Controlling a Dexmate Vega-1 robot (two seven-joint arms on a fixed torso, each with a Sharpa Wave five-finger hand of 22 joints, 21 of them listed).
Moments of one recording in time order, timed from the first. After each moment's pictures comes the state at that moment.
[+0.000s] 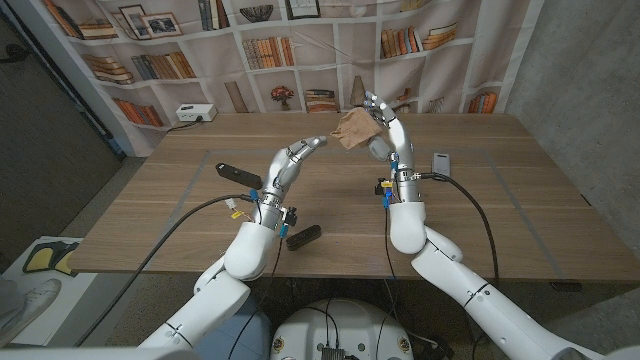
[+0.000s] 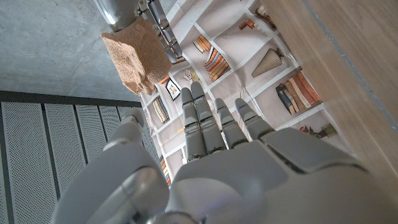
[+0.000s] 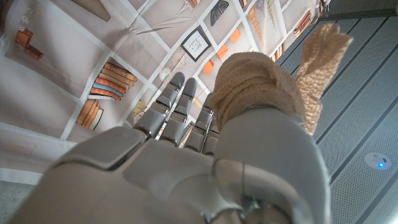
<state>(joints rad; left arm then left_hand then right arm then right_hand) 1.24 0.49 0.41 -1.89 -0.06 -0.41 0.36 0.44 0.03 0.53 -0.16 0.18 0.68 -0.02 0.22 0.19 0.68 -0.08 0.31 0.26 0.34 -0.07 0.19 0.17 0.22 0.03 0.20 0.17 -1.03 -0.38 -0.53 -1.73 -0.40 0.33 -0.77 0.98 0.14 0.18 -0.06 0.19 0.34 -0.11 0.21 0.20 0.32 -0.14 0.58 0.26 0.46 -0.05 0.25 0.57 0.50 0.00 0.26 0.18</state>
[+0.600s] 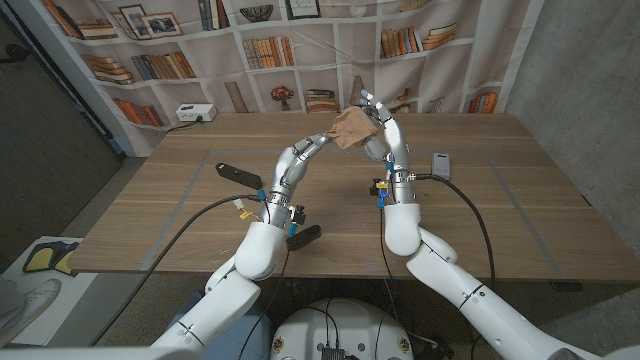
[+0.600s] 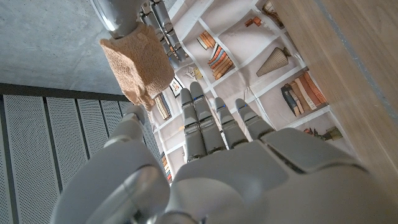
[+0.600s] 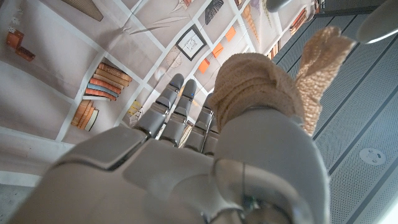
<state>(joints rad) 1.23 0.46 0.43 -1.88 -0.05 -0.42 0.38 0.47 0.03 0.53 -0.17 0.18 0.69 -0.02 0.22 0.19 0.71 -0.10 0.31 0.27 0.37 -0.08 0.20 0.17 0.21 0.04 0.20 0.17 -1.03 -0.37 -0.55 -1.73 -0.41 0.33 -0.79 0.98 0.15 0.18 -0.06 0.19 0.33 -0.12 0.21 0.20 0.32 -0.14 0.56 0.26 0.43 -0.05 0.25 0.57 0.48 0.00 0.25 0.18</state>
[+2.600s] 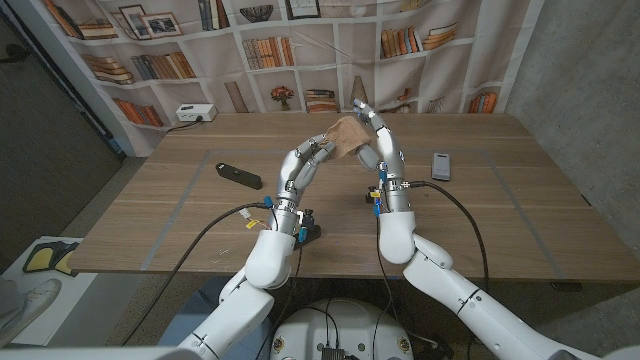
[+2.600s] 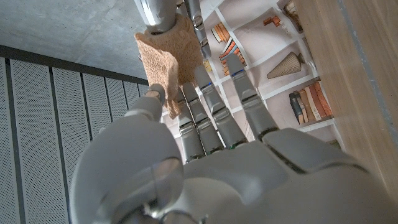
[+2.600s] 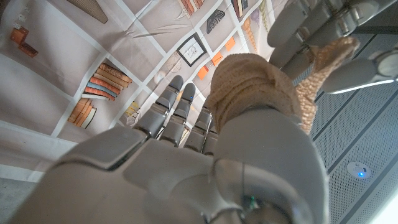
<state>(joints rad) 1.25 0.39 0.47 -1.86 -0.09 -0.51 0.39 0.88 0.14 0.47 -0.17 0.18 0.77 -0.10 0.27 0.24 0.69 -0.16 0.33 0.46 0.85 -0.20 0.45 0.28 0.77 0.06 0.46 0.24 -1.03 -0.38 -0.60 -1.71 -0.48 0.29 -0.84 0.98 0.15 0.18 -0.09 0.19 0.32 -0.12 0.21 0.20 0.32 -0.14 0.52 0.26 0.38 -0.04 0.25 0.57 0.46 0.00 0.24 0.18</state>
